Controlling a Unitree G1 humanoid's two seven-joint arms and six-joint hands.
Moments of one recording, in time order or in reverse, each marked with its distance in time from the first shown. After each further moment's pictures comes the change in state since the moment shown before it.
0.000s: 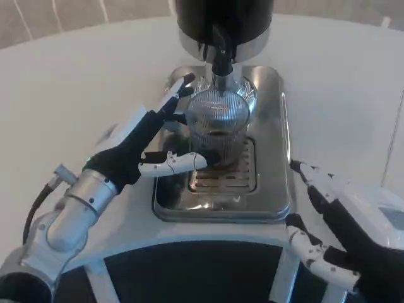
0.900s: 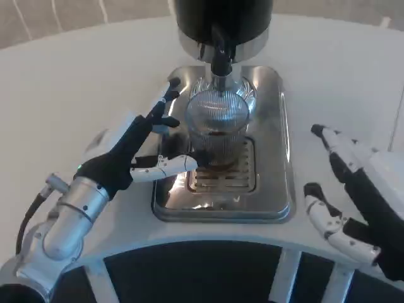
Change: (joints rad) left arm 0.062 0.015 0.000 -0.073 0.014 0.073 0.060; right arm -0.074 -0.001 -0.078 -0.027 0.016 -0.003 -0.008
